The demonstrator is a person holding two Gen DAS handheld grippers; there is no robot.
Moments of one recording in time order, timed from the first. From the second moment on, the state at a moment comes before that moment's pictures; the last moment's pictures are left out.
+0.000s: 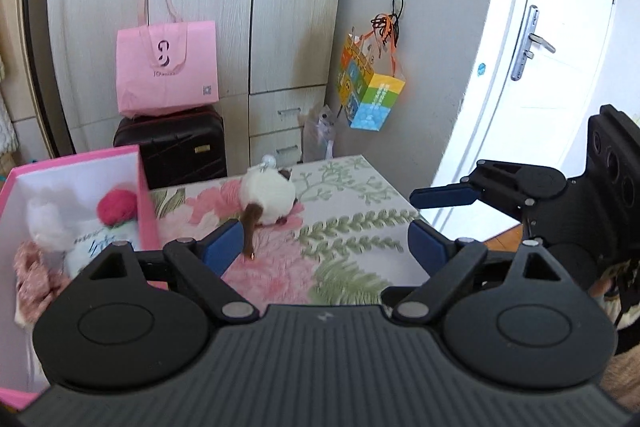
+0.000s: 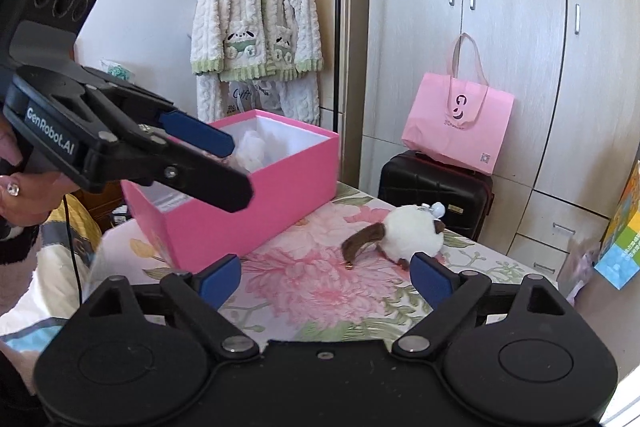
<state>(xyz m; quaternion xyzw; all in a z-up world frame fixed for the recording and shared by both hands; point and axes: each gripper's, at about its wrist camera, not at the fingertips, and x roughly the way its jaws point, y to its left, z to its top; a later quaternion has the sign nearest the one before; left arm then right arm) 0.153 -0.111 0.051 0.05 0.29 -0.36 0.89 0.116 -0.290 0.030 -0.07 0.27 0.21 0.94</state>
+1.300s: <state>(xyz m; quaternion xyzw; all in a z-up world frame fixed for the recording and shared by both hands) 0.321 -0.185 -0.077 -0.10 0.37 -0.22 0.90 0.322 -0.337 -0.096 0.00 0.32 0.27 0.91</state>
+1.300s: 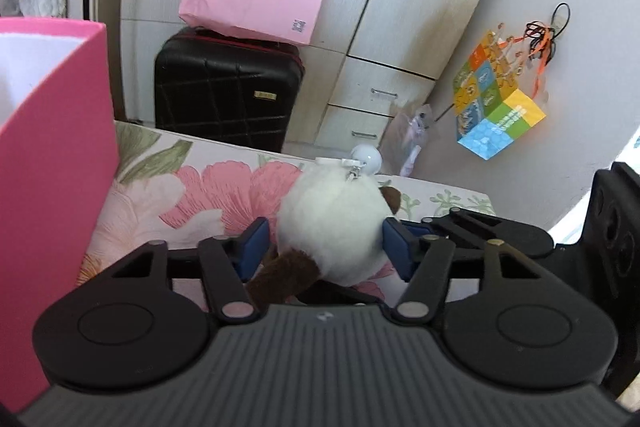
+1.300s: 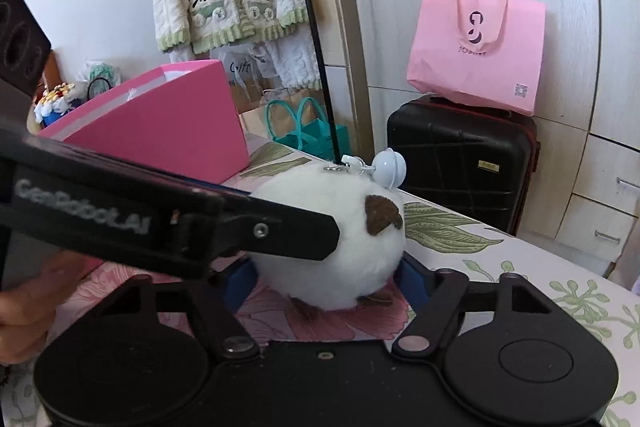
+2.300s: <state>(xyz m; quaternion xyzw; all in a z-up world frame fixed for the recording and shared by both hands) 0.197 -0.151 -0.047 -0.04 0.36 -0.31 0.88 0.183 -0.292 -0.069 0.10 0.32 0.14 0.93</state>
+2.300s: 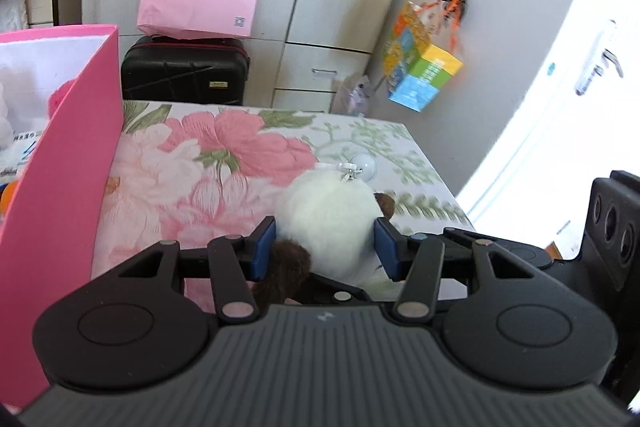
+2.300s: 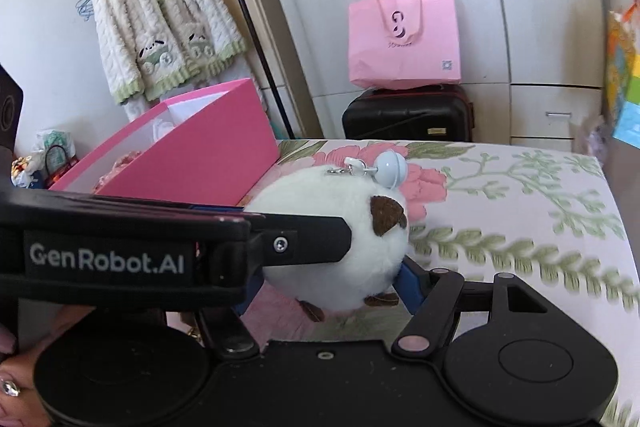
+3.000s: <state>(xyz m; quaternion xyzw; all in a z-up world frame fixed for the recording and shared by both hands) 0.074 -0.023 -0.014 -0.02 0.27 -0.36 0.89 0.055 -0.178 -0.032 0.07 0.27 0.10 0.95</state>
